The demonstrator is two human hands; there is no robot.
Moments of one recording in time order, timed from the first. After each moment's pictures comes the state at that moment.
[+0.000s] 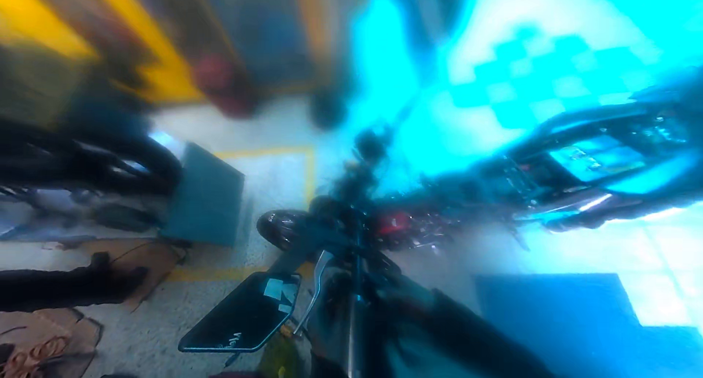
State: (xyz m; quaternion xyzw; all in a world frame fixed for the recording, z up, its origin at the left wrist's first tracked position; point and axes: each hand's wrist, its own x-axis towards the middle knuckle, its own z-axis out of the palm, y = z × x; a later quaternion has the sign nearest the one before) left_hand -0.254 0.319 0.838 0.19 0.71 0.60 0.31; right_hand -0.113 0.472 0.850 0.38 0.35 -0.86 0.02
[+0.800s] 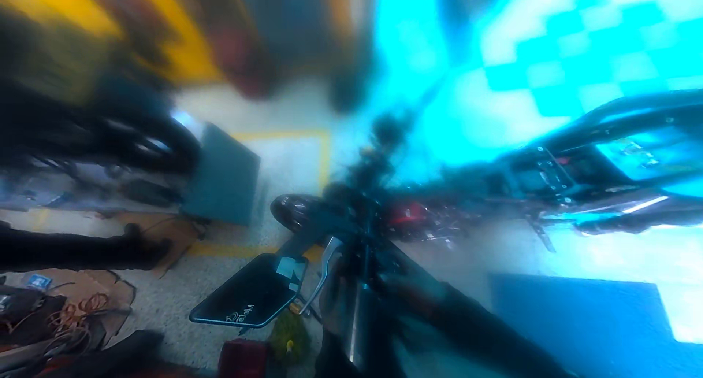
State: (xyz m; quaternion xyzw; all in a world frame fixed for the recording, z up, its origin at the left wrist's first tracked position) left_hand -0.253 0.322 0.811 0.10 0.60 0.71 0.36; right_hand -0.123 0.470 0.835 0.36 0.30 -0.88 -0.06
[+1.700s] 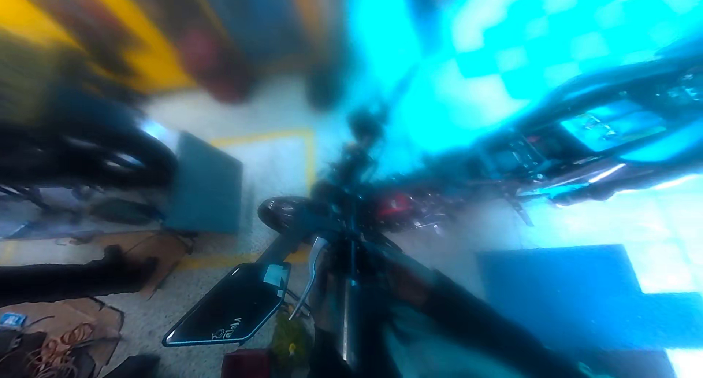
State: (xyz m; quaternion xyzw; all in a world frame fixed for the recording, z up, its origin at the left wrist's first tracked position) left_hand -0.244 0.349 0.877 0.01 0.61 0.70 0.38; right_hand -0.122 0.468 0.851 0.31 0.16 -0.93 -0.09
